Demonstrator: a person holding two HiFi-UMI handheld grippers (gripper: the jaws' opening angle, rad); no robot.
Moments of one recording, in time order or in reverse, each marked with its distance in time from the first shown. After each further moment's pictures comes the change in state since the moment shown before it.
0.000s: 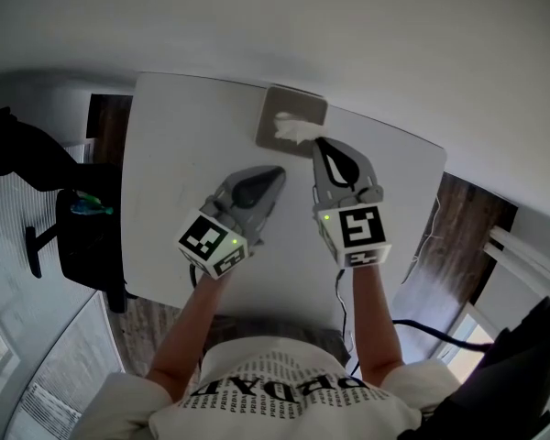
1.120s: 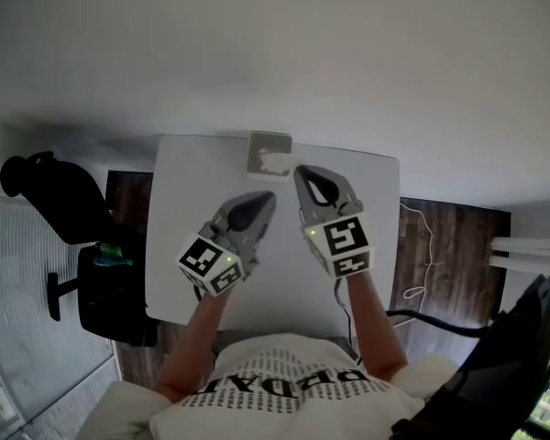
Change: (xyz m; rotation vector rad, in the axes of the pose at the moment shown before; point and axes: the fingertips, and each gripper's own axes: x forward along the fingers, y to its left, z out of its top) left arm -0.059 -0.126 0.099 0.161 -0.116 -0.091; right arm -0.139 0.041 0.101 -0.048 -0.178 -0.047
